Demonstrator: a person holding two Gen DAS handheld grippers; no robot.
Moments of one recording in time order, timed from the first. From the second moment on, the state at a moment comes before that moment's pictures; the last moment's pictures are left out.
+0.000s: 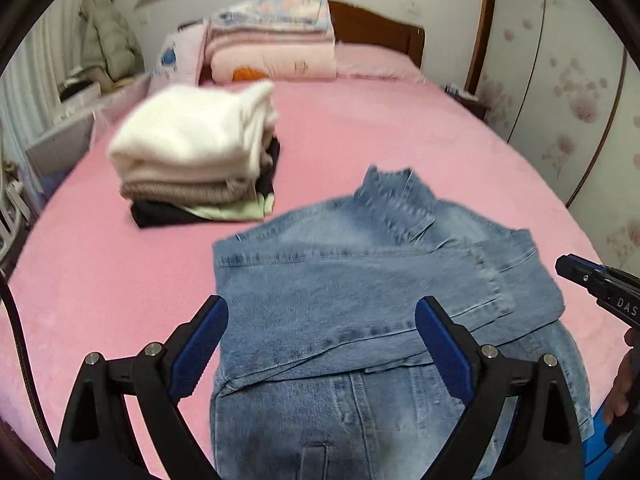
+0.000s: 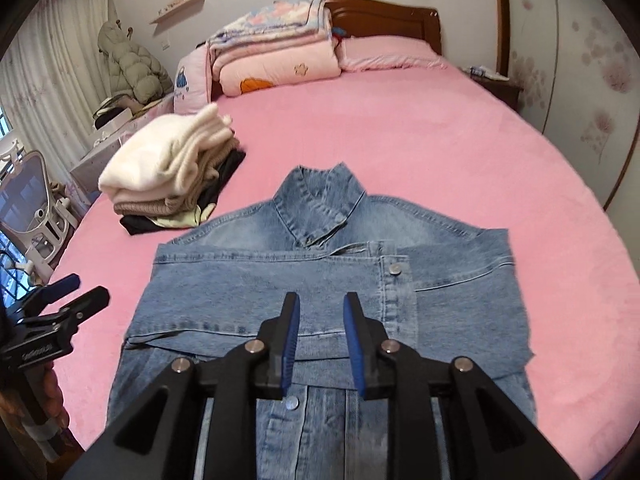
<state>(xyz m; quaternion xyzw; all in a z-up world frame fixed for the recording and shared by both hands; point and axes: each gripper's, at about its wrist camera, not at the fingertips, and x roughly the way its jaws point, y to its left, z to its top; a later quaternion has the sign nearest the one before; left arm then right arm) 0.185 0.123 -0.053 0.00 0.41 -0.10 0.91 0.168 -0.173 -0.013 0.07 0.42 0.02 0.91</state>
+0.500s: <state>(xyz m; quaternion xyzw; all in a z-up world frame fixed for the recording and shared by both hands) 0.066 0.110 -0.014 0.03 0.35 -0.11 0.93 0.055 -0.190 0.018 0.07 0.38 0.02 0.92</state>
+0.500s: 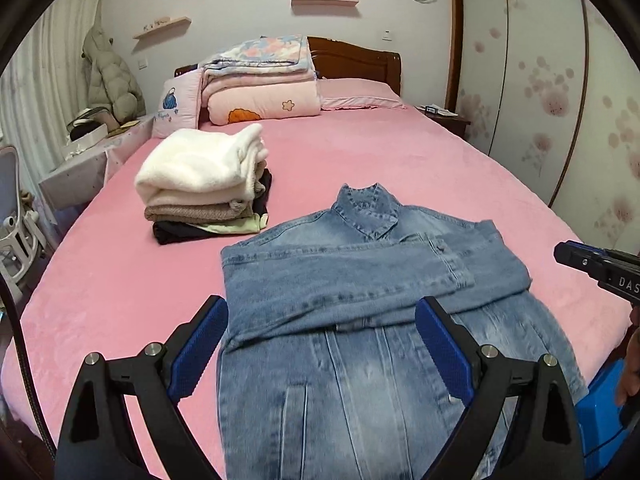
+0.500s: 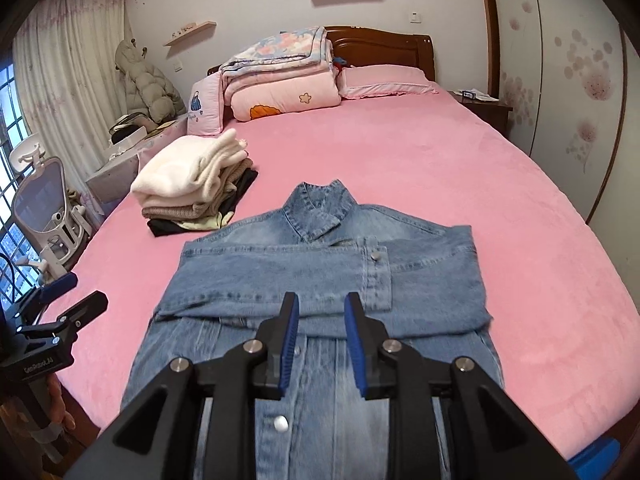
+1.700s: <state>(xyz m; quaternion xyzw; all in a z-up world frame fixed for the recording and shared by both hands) -0.012 0.236 -0.205 -0.10 0.54 -0.06 0.84 -0.090 -0.318 -0.130 0.12 0.49 -0.07 0.86</state>
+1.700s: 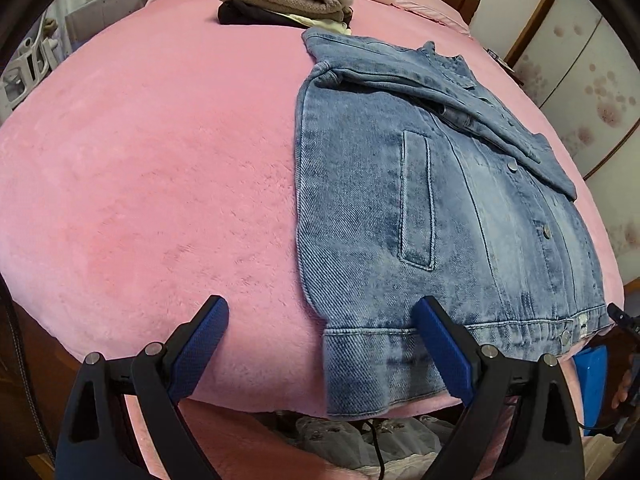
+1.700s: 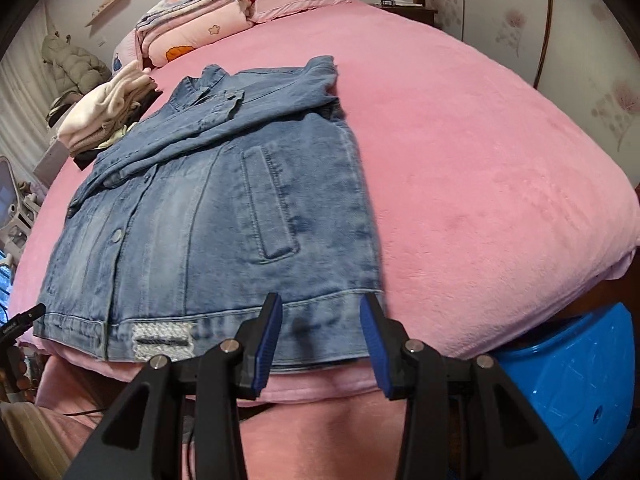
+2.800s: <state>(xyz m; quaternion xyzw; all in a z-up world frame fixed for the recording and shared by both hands) -0.009 0.206 -0.222 -0.14 0.56 -0.14 0.80 -0.088 -0.352 -0.174 0.19 0.51 -0.01 0.84</state>
